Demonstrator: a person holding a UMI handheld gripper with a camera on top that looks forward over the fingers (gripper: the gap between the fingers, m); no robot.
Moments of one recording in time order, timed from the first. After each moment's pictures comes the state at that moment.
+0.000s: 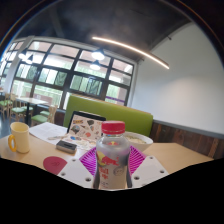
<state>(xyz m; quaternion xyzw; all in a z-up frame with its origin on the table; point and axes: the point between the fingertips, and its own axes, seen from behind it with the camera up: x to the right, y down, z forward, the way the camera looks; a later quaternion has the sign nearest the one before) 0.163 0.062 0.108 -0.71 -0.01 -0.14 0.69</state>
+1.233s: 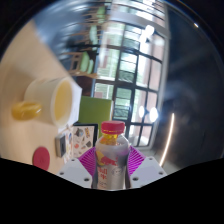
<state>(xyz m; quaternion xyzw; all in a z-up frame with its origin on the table) -0.071 0.074 0.189 -0.44 -0.48 -0.56 0.50</state>
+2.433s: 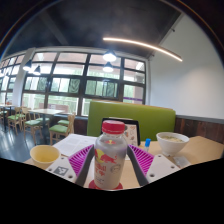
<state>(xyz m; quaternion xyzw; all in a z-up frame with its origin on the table) 0.013 0.119 0.105 -0.72 -0.04 -0.03 0.70</state>
